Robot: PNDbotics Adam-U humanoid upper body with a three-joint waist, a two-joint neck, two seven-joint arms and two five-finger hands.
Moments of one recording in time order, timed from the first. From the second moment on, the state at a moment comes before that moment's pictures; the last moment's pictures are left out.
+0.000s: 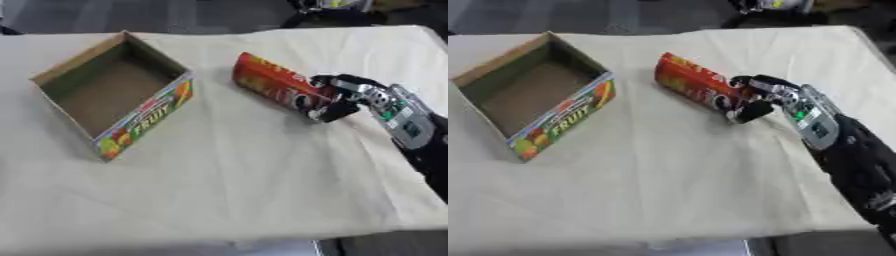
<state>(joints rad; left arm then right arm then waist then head) -0.17 0.62 0.00 -1.80 0.15 0.45 0.55 -0.54 -0.61 0.23 -1.24 0.46 0.22 0.50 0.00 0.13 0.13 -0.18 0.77</state>
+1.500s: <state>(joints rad) -0.17 0.62 0.00 -1.80 0.16 0.45 0.54 -0.54 -0.61 0.28 -1.23 0.46 0.20 0.32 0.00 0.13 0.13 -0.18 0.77</state>
